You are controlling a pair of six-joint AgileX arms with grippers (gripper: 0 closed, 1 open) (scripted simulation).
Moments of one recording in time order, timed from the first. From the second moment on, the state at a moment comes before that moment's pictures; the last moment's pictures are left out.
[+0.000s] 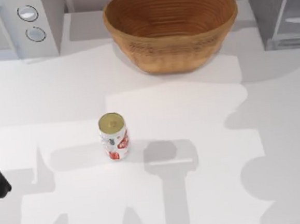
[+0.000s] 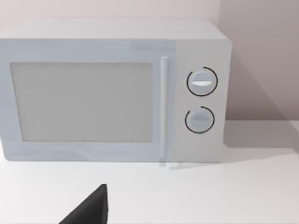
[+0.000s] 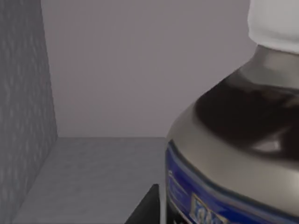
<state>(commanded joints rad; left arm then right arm) 0.00 0.00 0.00 0.00 0.00 0.00 -0.34 1.75 0.74 1.00 -0.31 0.01</state>
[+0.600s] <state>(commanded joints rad) 0.00 0.00 0.00 0.00 0.00 0.00 0.20 1.90 0.72 1.17 0.23 0.02</state>
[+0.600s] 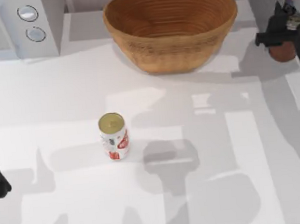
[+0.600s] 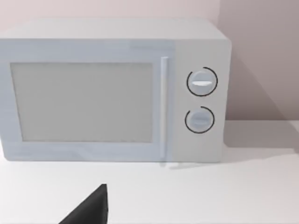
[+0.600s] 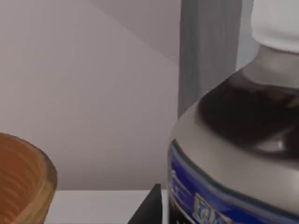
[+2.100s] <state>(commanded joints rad) 0.00 0.00 0.00 0.00 0.00 0.00 0.95 1.97 0.63 1.32 0.98 0.02</state>
